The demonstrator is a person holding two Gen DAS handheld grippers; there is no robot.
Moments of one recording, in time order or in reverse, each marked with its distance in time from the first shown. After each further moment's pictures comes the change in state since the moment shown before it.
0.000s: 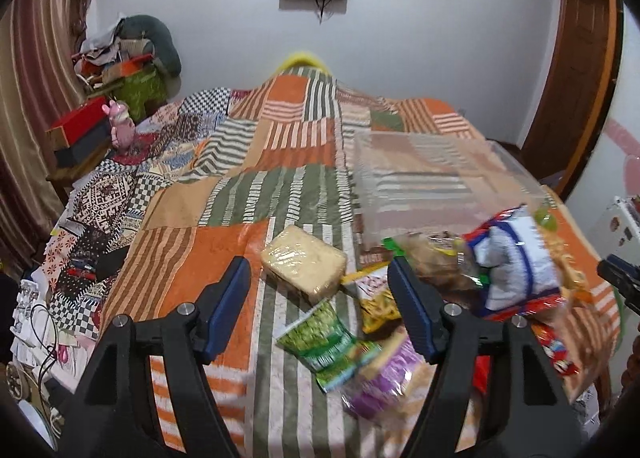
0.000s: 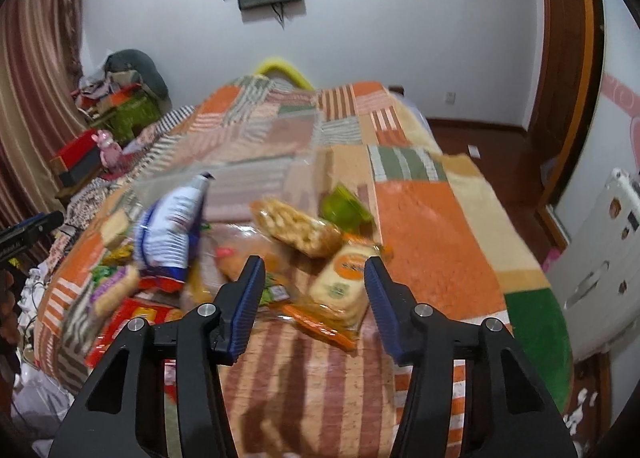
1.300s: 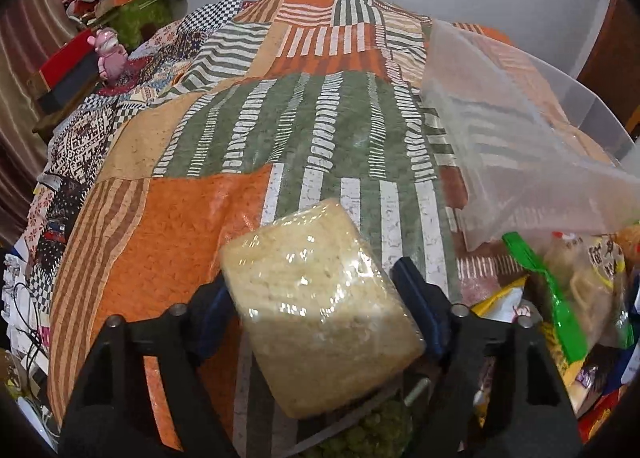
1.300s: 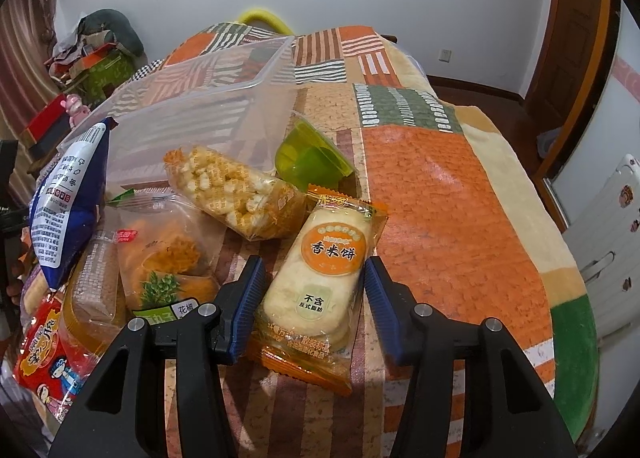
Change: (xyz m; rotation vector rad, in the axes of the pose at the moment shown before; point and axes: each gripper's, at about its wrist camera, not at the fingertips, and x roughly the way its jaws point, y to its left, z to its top) left arm 0.156 0.025 0.000 -0.048 0.281 0.062; right arm 0.064 -0.012 0.001 -0.018 0.159 -0.051
